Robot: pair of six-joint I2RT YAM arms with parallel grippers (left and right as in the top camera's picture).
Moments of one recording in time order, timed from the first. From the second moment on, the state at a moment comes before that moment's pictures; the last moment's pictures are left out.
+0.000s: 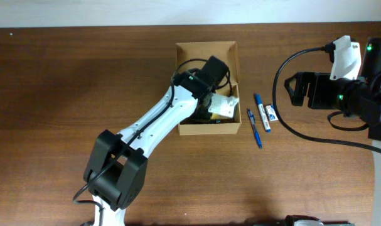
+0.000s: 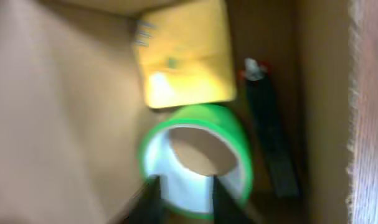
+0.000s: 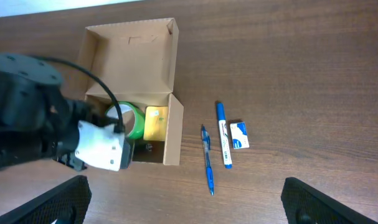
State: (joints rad) left arm -0.65 2.02 1.72 -0.91 -0.05 1.11; right arm -0.08 1.35 1.79 -1.33 -0.27 0.01
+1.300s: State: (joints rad) left arm -0.07 1.65 1.84 -1.09 0.21 0.15; right arm -0.15 1.99 1.78 -1.27 -0.24 0.52
